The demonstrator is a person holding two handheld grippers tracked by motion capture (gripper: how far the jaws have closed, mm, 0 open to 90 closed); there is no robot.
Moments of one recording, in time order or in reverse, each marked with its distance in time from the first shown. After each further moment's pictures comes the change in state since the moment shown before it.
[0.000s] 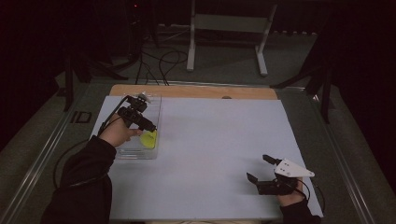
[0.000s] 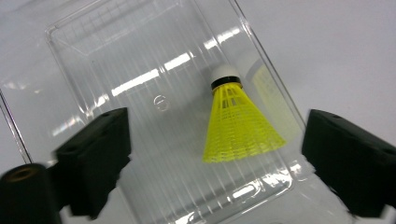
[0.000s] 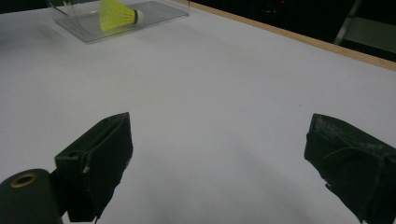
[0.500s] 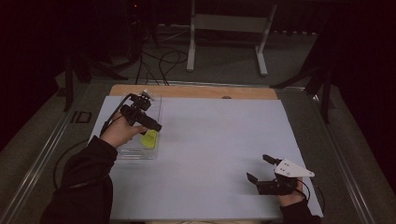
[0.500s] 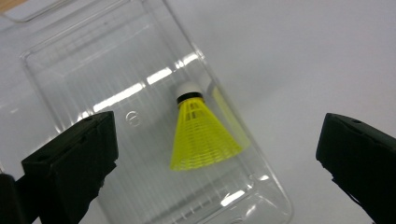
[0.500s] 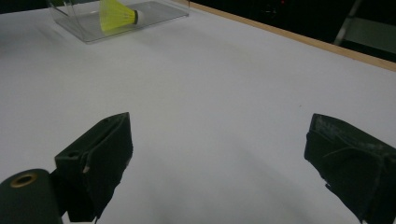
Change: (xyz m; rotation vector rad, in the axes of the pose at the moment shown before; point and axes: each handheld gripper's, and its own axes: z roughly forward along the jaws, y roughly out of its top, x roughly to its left) left arm -0.012 0.005 -0.018 -0.065 -0.080 0.042; right arm 0.000 0.000 0.000 -0.001 -0.001 0.002
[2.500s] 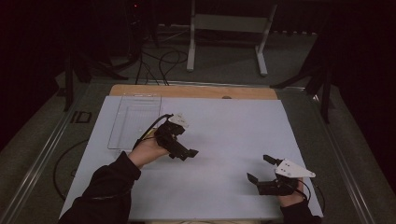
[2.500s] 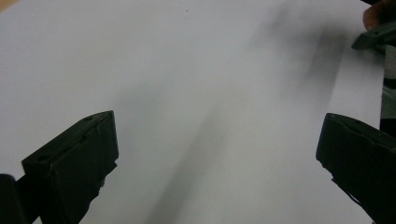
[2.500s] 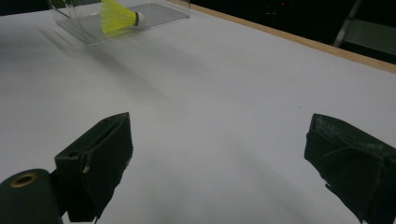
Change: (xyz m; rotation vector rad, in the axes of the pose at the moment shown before) left arm -0.101 -0.017 0.022 -0.276 -0.411 0.400; right arm 0.000 0.000 -0.002 -0.005 0.000 -0.003
